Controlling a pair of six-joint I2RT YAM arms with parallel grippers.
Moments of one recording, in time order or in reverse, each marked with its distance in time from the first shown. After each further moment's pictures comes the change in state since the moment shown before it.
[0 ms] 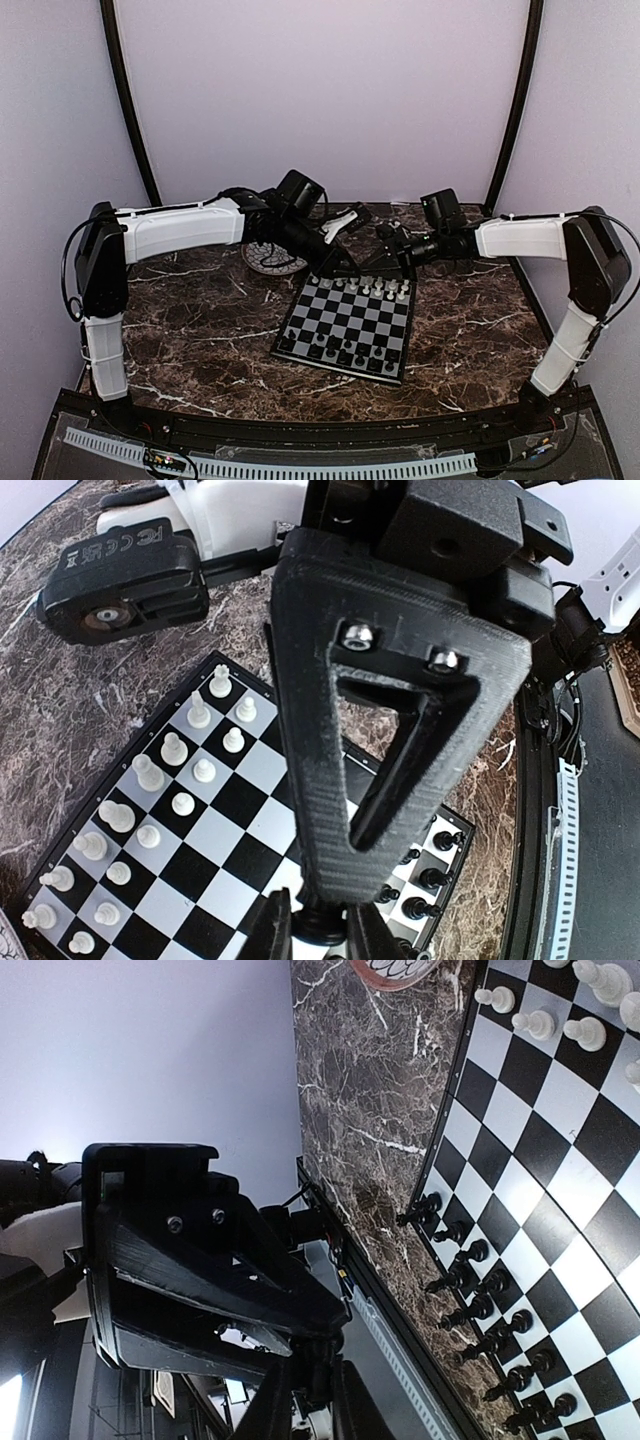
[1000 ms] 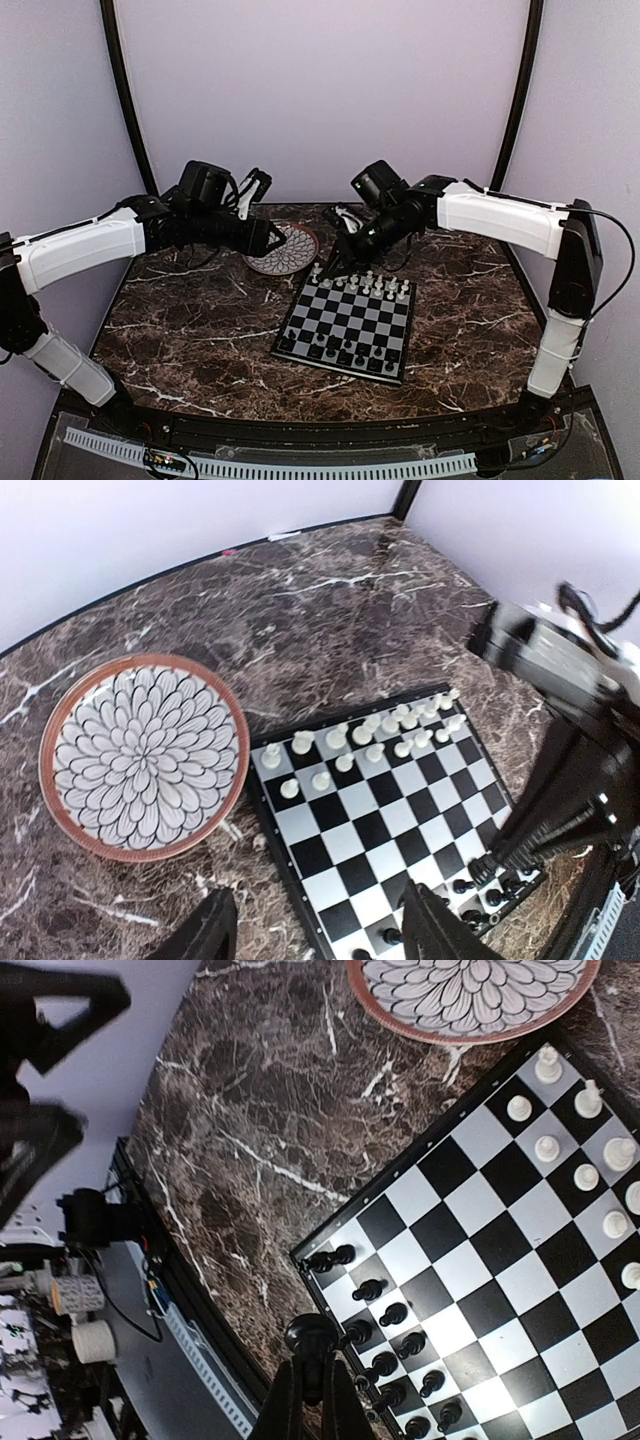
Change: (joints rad) left arm 0.159 -0.528 -0.464 0.126 -0.365 -0.298; right arm 0.300 0.113 0.516 -0.634 0.602 -0.531
